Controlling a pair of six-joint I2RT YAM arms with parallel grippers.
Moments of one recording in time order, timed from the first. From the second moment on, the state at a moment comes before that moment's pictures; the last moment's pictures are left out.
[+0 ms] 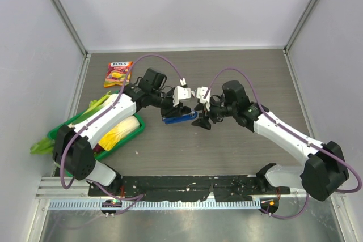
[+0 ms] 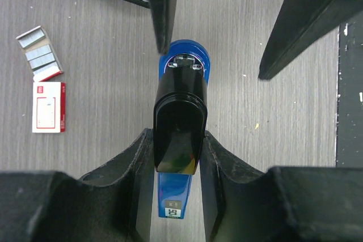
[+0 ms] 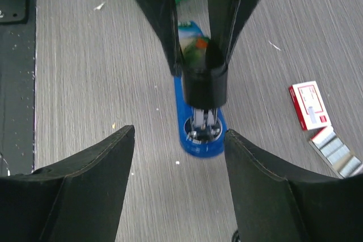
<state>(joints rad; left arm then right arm) -0.60 1.48 1.23 -0.62 0.67 0.71 0.57 1.23 0.87 -0.20 -0.70 -0.49</state>
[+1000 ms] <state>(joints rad) -0.55 1.41 1.13 -0.47 0.77 0.47 0.60 1.32 0.85 -0.10 -0.70 -0.48</state>
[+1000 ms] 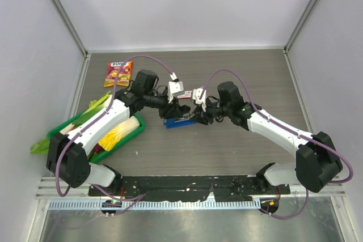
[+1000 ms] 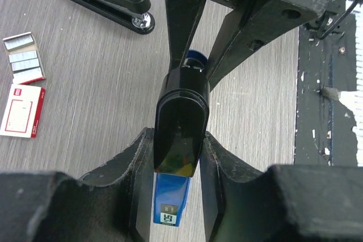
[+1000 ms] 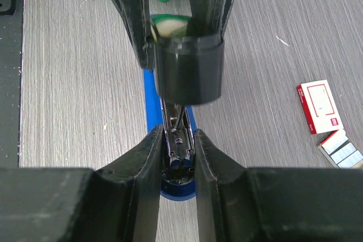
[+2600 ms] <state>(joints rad) -0.10 1.24 0.76 1.05 0.92 -0.79 0.60 1.32 0.92 -0.27 -0.86 -0.46</state>
